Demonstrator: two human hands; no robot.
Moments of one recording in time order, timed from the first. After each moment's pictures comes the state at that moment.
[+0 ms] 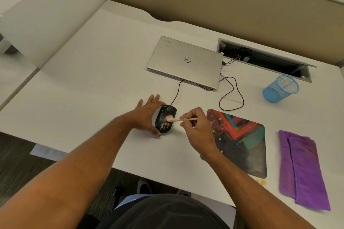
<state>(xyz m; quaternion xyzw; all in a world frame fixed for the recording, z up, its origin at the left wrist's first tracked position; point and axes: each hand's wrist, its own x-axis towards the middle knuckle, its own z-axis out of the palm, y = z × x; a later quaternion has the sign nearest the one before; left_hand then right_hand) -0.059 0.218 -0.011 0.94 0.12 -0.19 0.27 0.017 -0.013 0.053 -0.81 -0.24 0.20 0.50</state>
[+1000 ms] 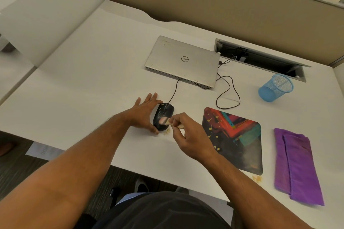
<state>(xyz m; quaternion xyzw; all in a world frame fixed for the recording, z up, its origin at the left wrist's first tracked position) -0.060 0.214 -0.005 0.94 0.12 -0.18 0.27 0.001 -0.026 0.059 -0.78 -0.48 0.16 0.37</state>
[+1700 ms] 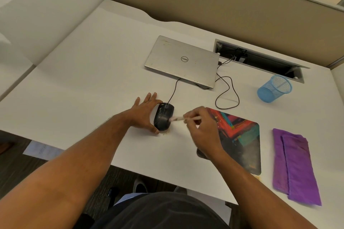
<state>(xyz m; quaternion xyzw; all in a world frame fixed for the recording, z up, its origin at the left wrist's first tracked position) -0.061 0.216 -0.015 0.94 0.12 -0.17 0.28 0.024 -0.035 0.062 -0.81 -0.30 0.17 0.48</state>
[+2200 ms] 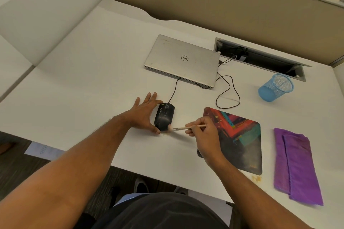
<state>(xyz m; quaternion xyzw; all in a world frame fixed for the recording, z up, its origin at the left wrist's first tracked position) -0.062 0.215 -0.015 0.94 0.12 -0.16 0.28 0.019 -0.046 0.039 -0.77 -0.09 0.24 0.58</state>
